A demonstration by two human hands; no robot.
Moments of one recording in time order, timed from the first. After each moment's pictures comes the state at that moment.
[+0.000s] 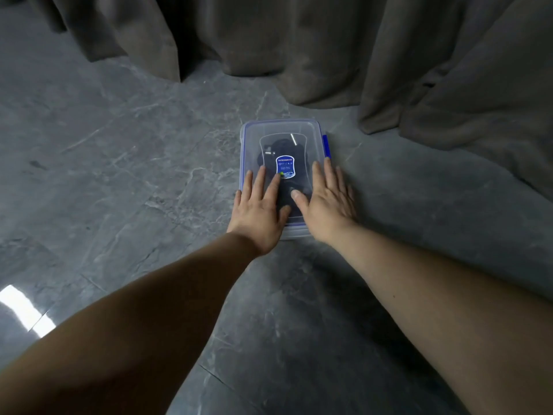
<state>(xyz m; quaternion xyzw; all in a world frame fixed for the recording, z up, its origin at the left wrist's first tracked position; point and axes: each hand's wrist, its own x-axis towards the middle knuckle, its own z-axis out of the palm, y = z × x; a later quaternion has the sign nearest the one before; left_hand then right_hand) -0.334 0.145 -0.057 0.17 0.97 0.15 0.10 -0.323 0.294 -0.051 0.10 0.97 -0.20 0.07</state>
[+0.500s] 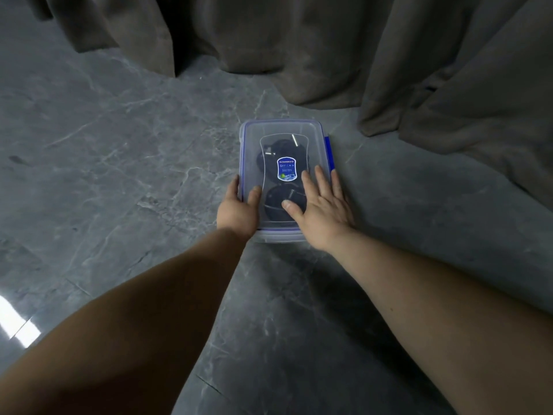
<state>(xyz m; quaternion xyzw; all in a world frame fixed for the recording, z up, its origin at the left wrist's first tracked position) -0.361 0.133 -0.074 -0.14 0.83 0.54 0.09 -0.327 0.286 -0.057 0.07 0.98 -0.14 0.12</state>
